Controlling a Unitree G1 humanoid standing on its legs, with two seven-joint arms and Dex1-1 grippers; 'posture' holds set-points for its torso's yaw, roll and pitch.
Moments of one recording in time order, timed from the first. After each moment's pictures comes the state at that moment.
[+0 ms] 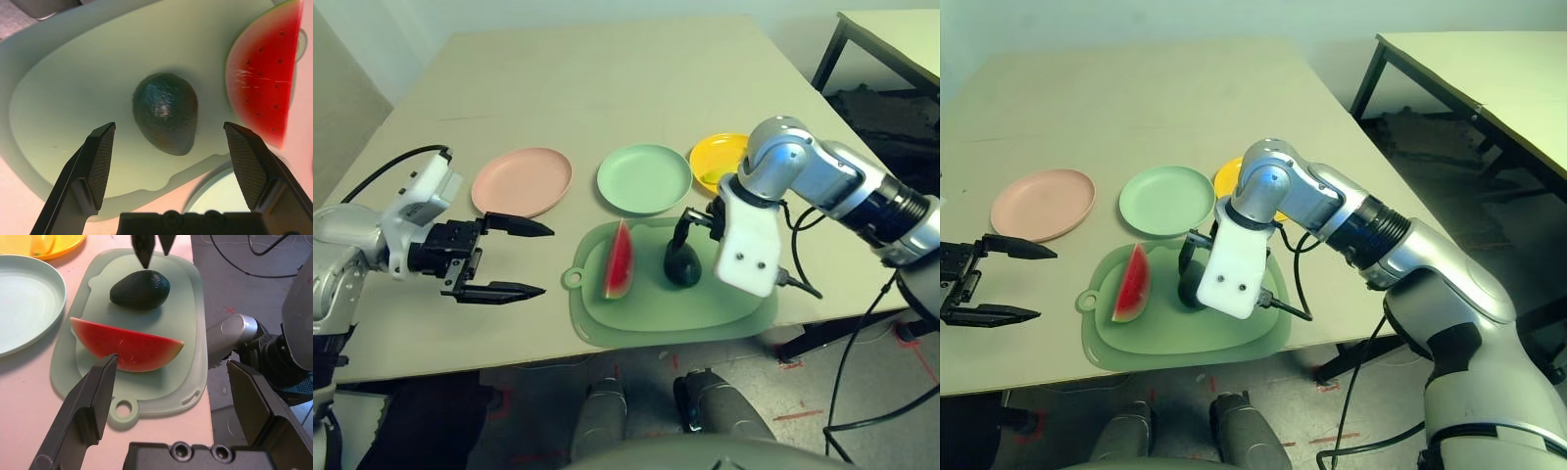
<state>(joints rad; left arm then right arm) -0.17 1.08 0.22 -0.11 -0.62 0.35 -1.59 -1.19 -0.65 0.87 0.21 0.01 -0.55 1.61</state>
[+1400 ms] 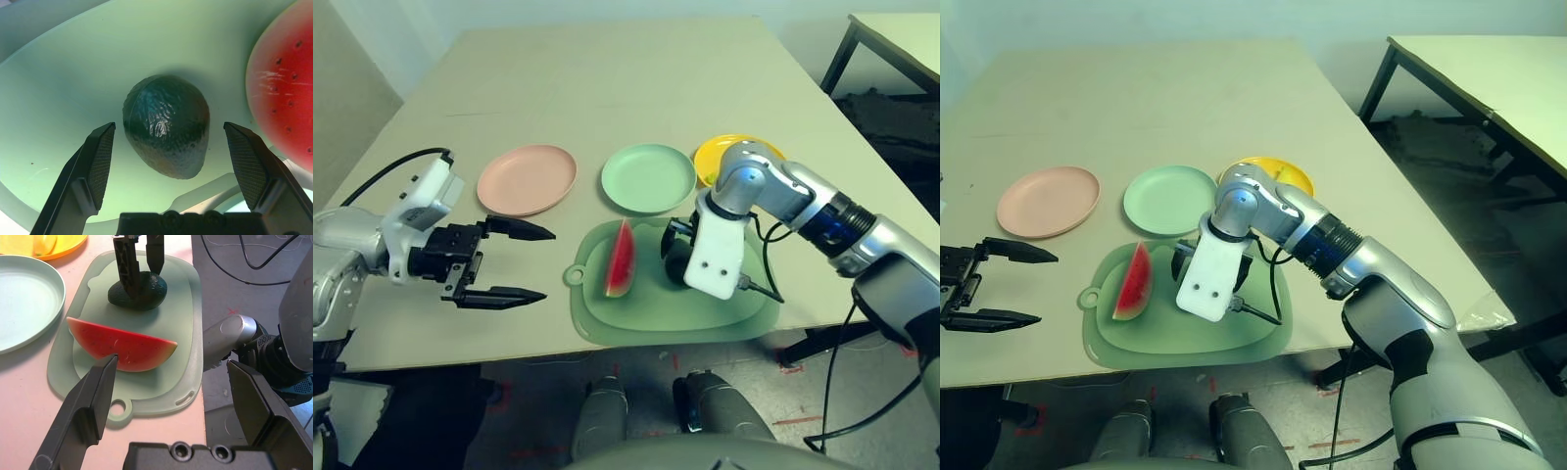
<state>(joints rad) -0.17 1.09 0.23 -0.13 -0.63 0.38 -1.58 -1.12 -0.53 0.85 0.34 -0.16 -0.57 1.61</state>
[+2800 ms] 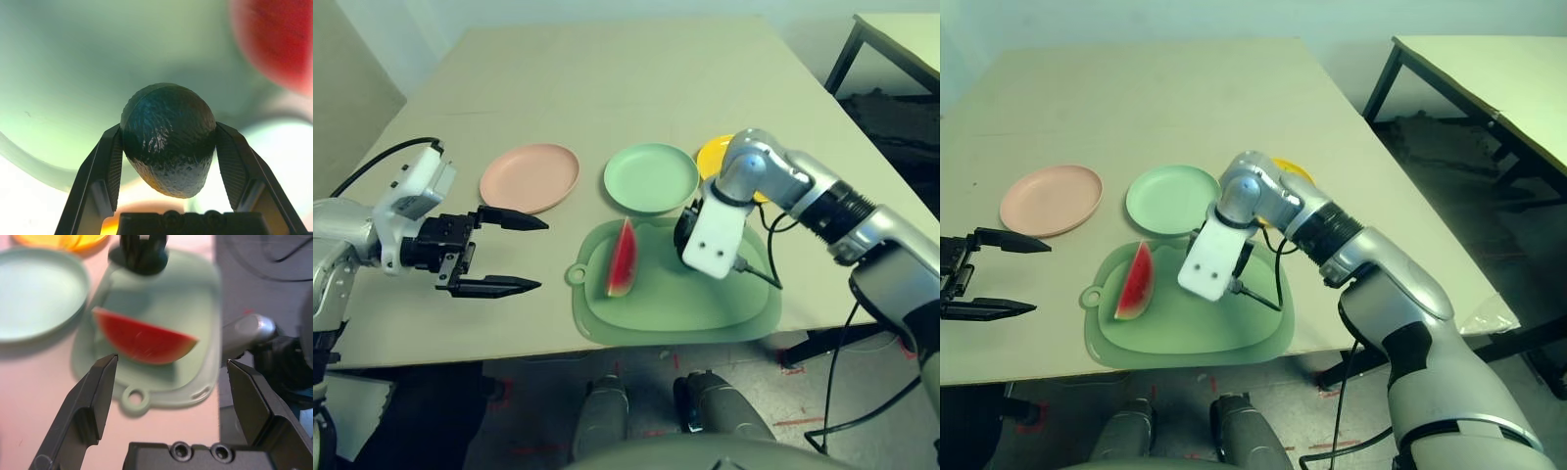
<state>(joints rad) -0.21 1.13 0.23 -0.08 -0.59 0.44 -1.50 -1.31 -0.46 0.79 0.62 -0.17 -0.57 1.60</state>
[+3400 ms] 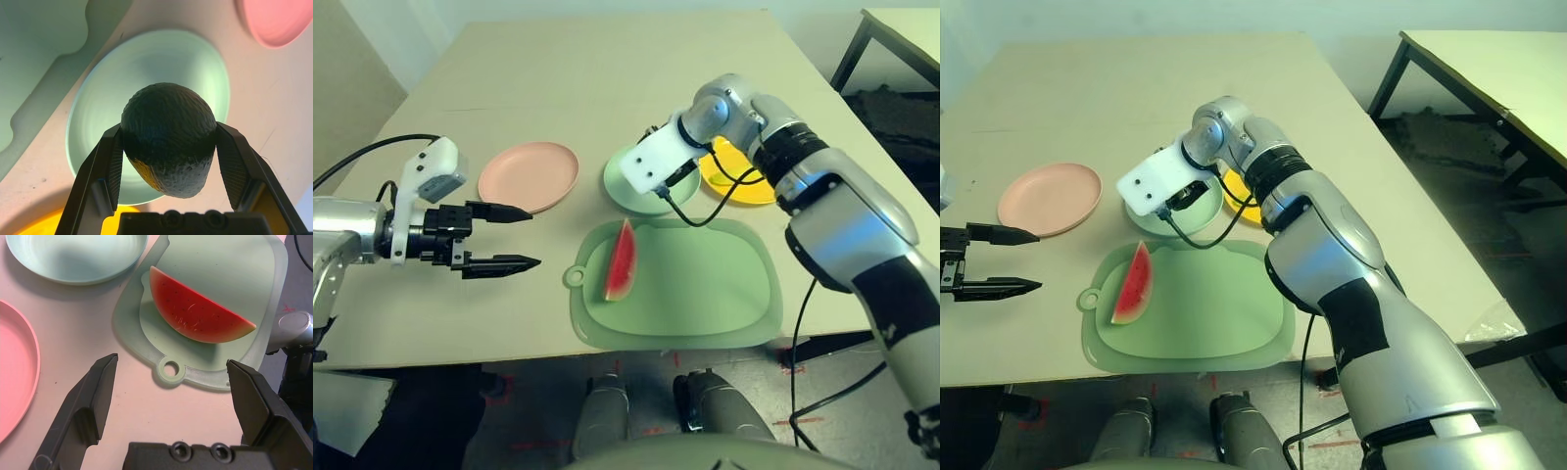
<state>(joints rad) -0.22 1.18 0.21 -0.11 -0.55 0.57 -1.37 -1.51 -0.18 0.73 1.26 -0.51 -0.58 1.04</state>
